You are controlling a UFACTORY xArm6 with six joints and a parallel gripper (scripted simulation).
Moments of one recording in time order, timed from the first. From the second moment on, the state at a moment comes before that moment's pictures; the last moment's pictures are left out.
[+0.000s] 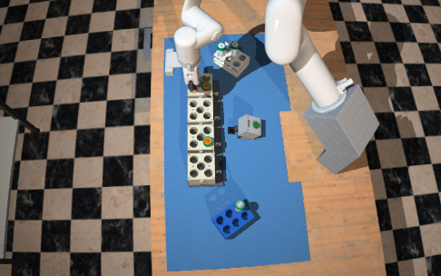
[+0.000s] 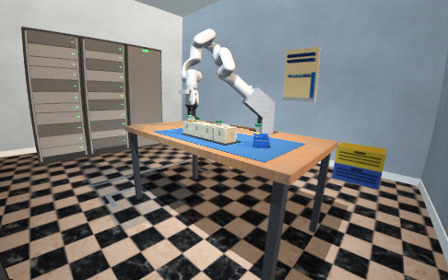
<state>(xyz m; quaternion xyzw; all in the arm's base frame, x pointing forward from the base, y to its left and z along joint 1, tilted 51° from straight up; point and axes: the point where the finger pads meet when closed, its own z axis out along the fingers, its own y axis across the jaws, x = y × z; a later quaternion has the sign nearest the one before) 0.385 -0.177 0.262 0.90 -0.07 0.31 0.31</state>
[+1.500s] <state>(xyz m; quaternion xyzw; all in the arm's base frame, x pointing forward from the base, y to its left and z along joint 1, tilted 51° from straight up) 0.404 -0.200 0.237 0.90 -0.07 0.31 0.31</state>
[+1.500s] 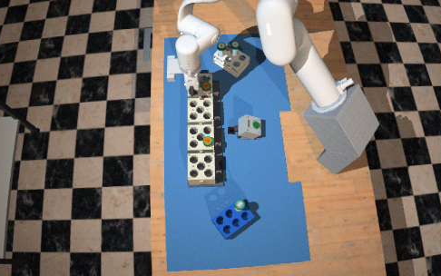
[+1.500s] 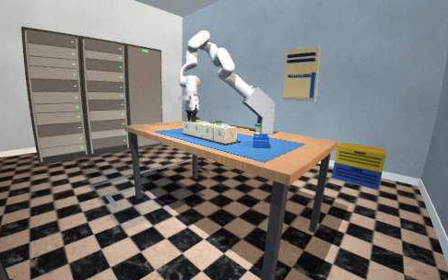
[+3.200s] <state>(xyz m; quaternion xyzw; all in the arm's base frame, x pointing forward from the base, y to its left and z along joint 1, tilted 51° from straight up) 0.399 -0.193 0.244 0.90 -0.07 0.31 0.31</state>
